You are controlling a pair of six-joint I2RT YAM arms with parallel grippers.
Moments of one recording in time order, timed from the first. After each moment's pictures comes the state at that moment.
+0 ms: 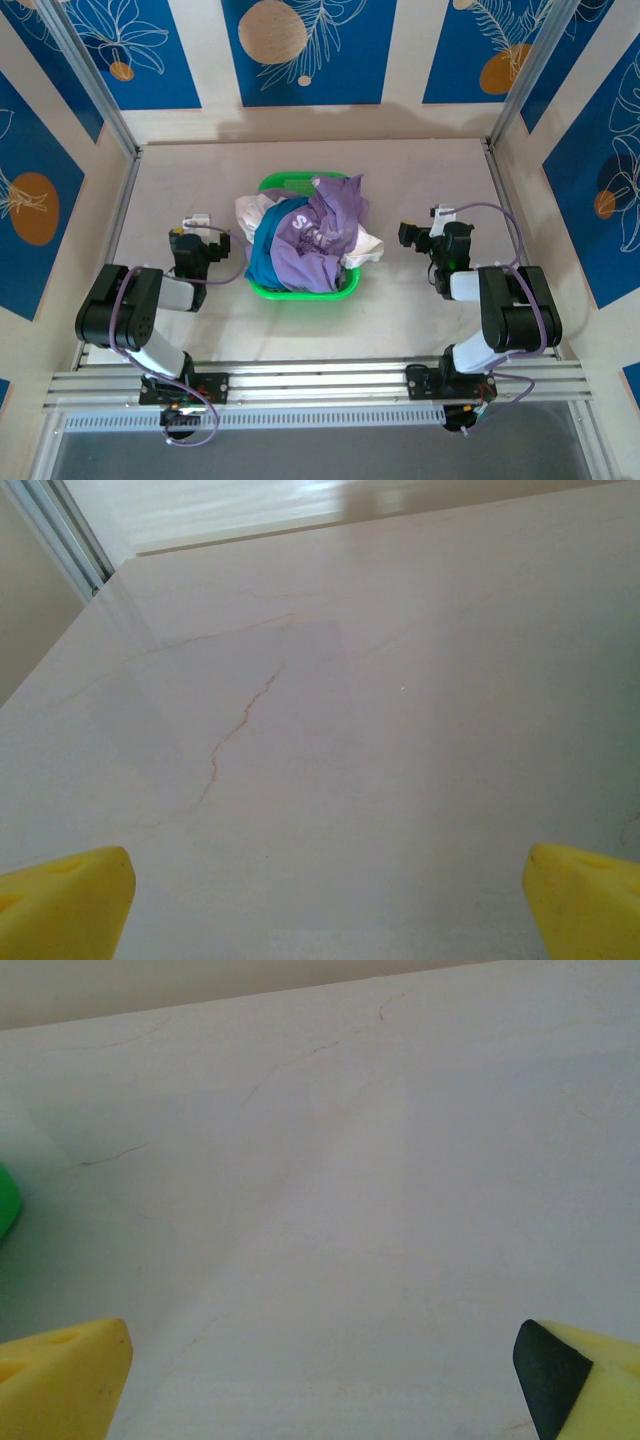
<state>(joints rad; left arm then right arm) -0.12 1.58 0.34 0.89 -0.24 0.07 0.00 1.52 0.39 0.72 -0.11 0.11</state>
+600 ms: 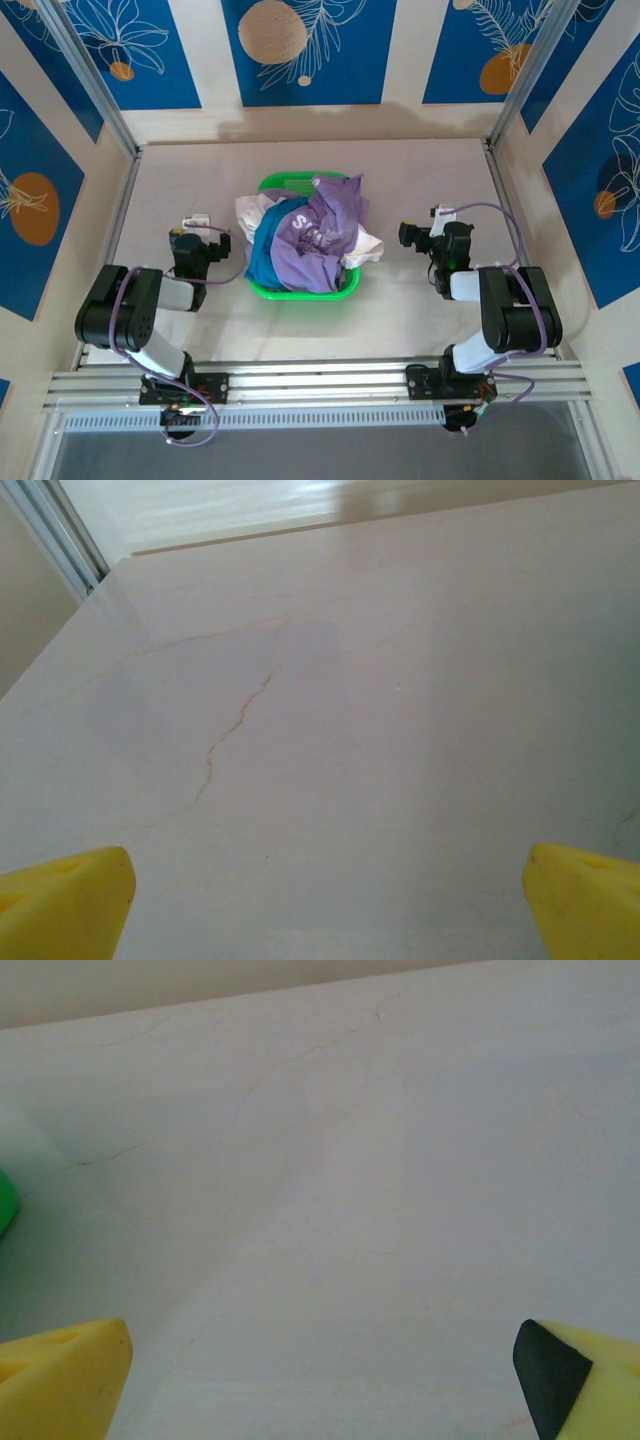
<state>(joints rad) -0.11 1.56 0.34 0.88 -0.22 0.06 0.00 1.49 0.39 0.69 -0.09 0.11</state>
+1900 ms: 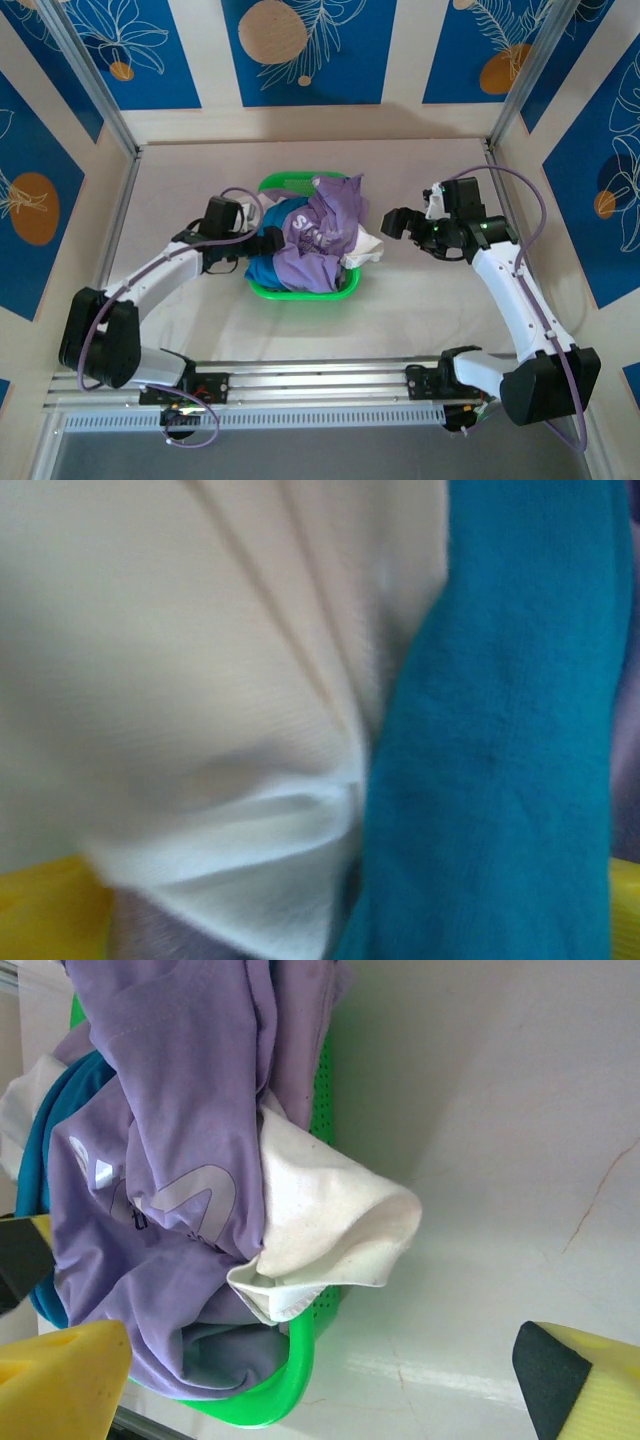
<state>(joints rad) -0.39 1.40 0.87 -0.36 0.29 -0.53 0.15 1.14 1.08 -0.88 -0.41 0.50</state>
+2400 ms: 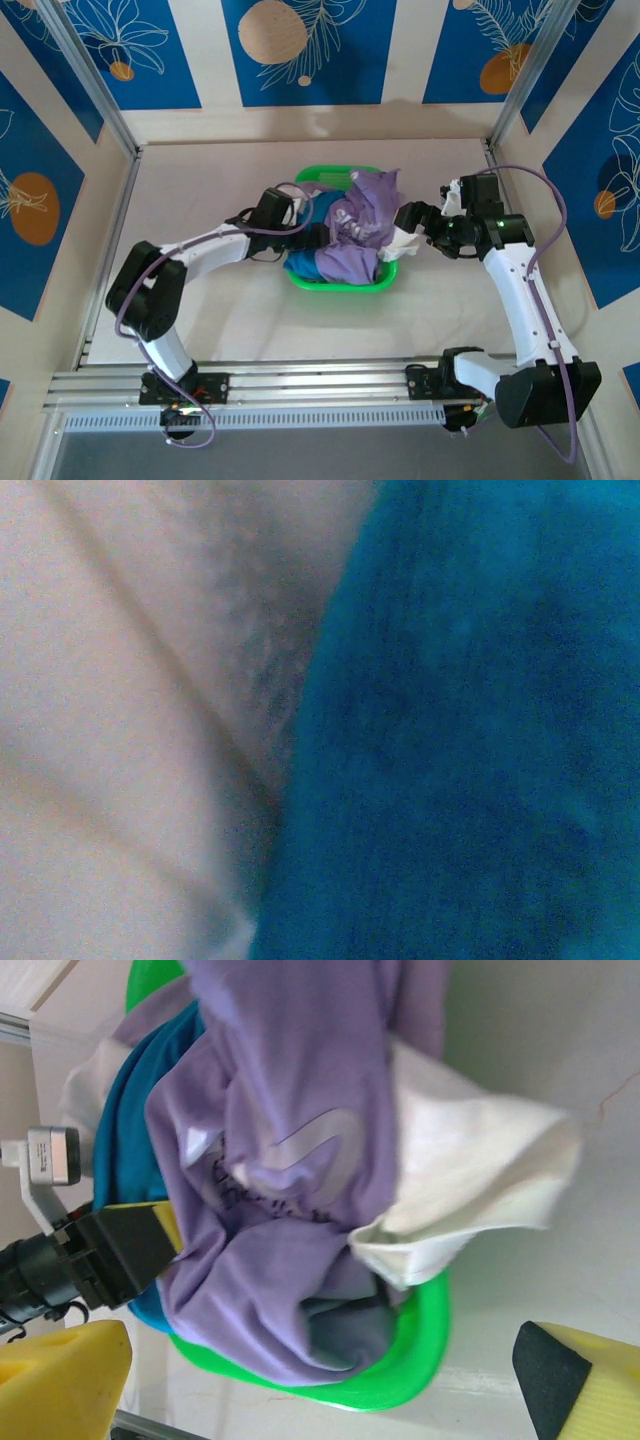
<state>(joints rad) -0.60 1.73 1.11 -0.20 0.33 -0.60 0.07 1.13 1.16 -0.99 -0.43 0.52</state>
